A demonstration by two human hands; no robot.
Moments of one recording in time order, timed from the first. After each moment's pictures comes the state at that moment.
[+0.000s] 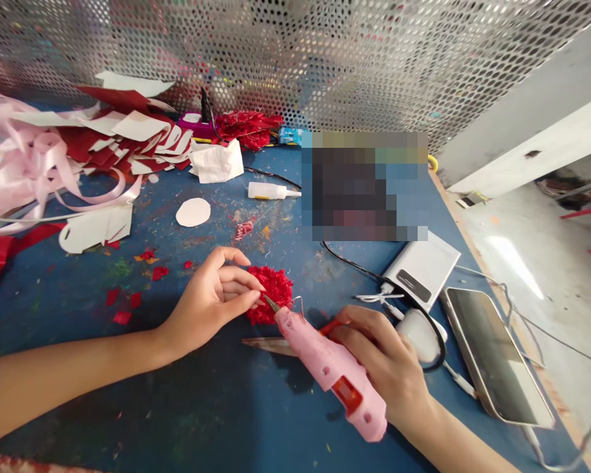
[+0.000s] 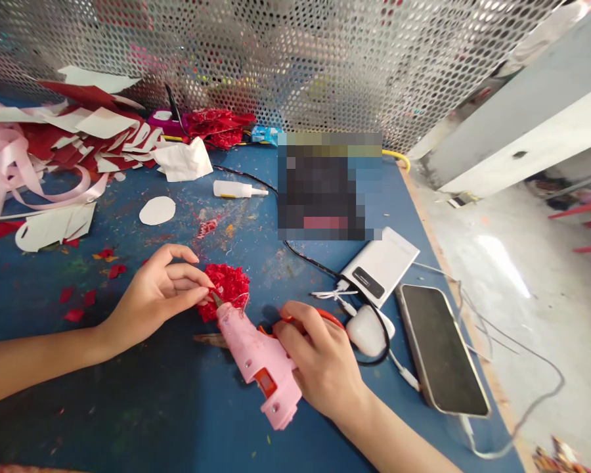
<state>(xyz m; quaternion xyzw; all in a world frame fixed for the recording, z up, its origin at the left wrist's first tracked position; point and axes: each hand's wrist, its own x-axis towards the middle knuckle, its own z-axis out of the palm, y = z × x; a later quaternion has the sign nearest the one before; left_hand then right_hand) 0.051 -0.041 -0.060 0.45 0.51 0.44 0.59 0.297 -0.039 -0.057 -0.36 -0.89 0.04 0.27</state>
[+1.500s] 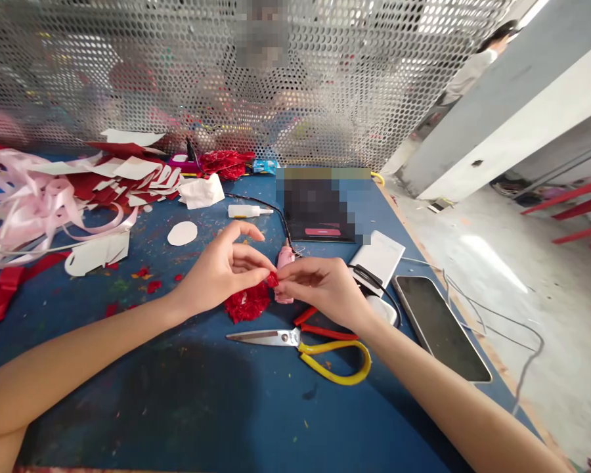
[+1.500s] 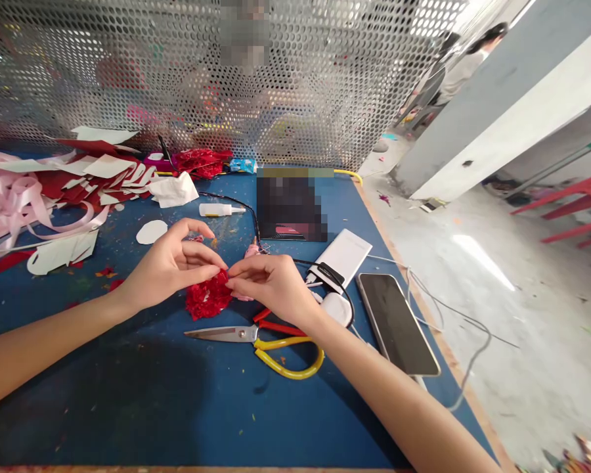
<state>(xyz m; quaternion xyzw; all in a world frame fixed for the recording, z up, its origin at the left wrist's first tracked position) 0.075 -0.008 -0.015 0.59 0.43 0.42 0.54 0.267 0.007 -0.023 -0.40 -0.62 0.60 0.32</state>
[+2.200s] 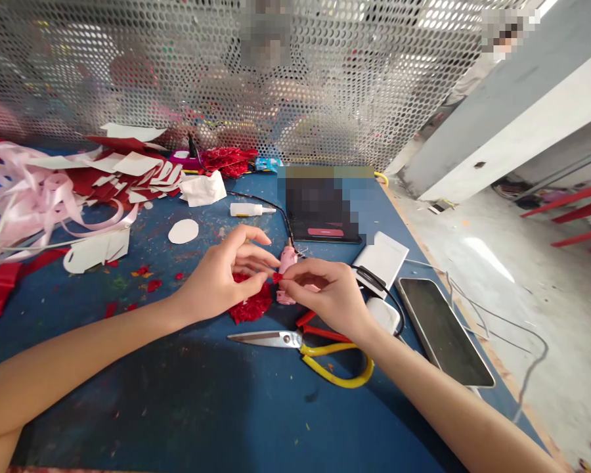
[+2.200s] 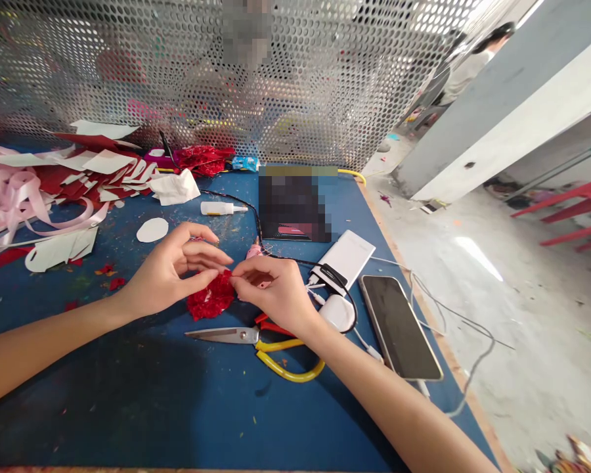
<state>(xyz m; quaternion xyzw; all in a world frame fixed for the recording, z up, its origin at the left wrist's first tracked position) 0.072 -0.011 -0.024 0.66 0.41 0.42 0.47 0.262 0.002 -0.027 -0.42 -0.69 0.47 0.36</state>
